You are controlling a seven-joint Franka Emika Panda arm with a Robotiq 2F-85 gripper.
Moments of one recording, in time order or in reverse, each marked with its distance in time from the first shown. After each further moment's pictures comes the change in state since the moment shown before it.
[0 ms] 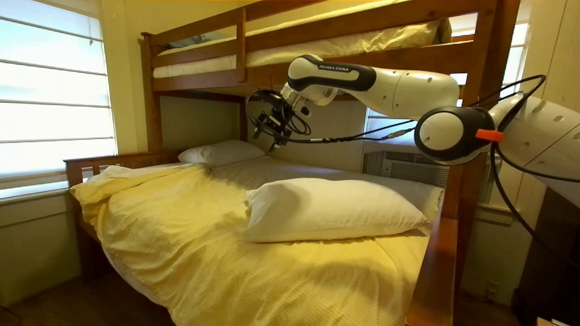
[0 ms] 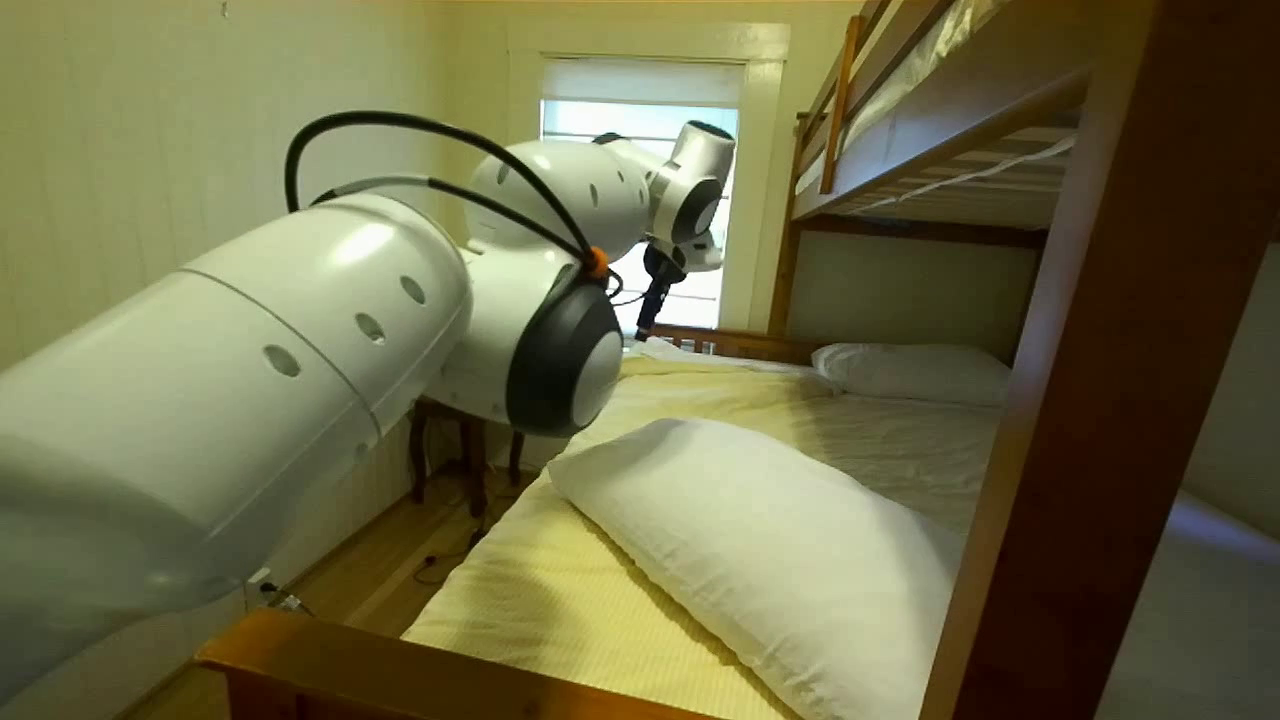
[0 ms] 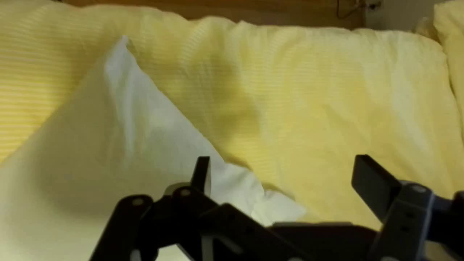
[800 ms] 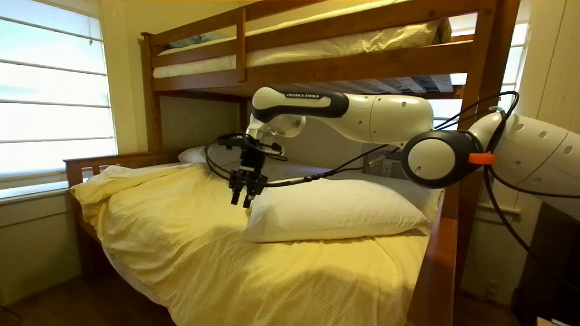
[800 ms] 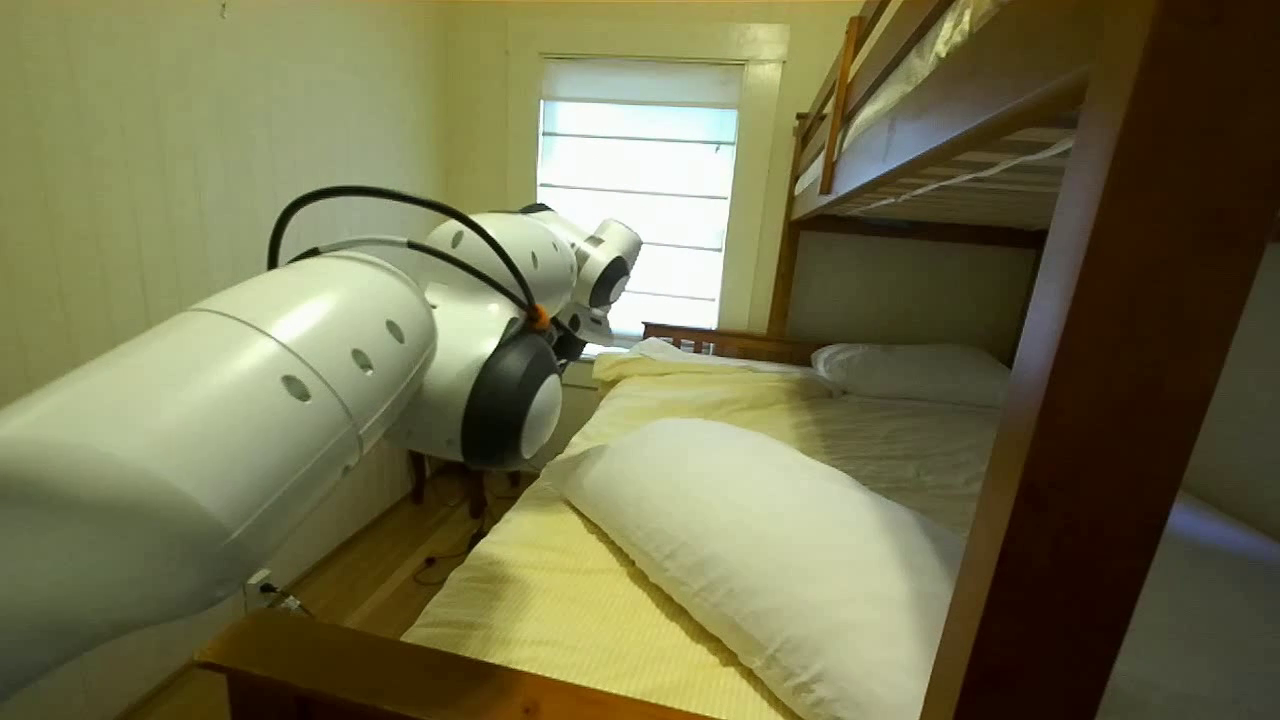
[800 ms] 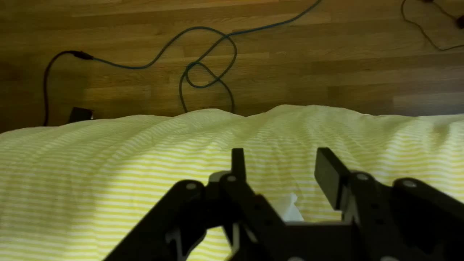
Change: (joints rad) arm 0.174 0.140 -0.031 0.001 0.096 -0.317 0.218
